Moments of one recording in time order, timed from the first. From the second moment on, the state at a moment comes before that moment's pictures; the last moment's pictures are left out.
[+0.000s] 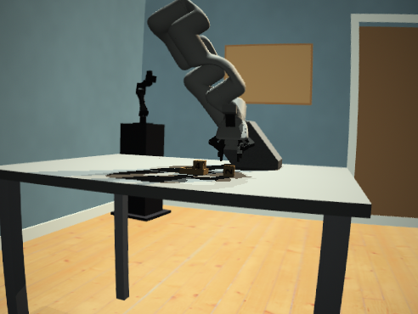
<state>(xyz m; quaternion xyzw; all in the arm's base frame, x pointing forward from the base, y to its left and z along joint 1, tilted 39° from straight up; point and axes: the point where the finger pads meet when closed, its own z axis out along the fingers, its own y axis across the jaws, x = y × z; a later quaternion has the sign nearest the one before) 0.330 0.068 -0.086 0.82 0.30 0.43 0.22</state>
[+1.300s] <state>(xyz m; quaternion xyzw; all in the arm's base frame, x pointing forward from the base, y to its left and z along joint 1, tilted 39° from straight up) 0.335 0.044 -0.116 0.82 0.30 0.43 0.22</state>
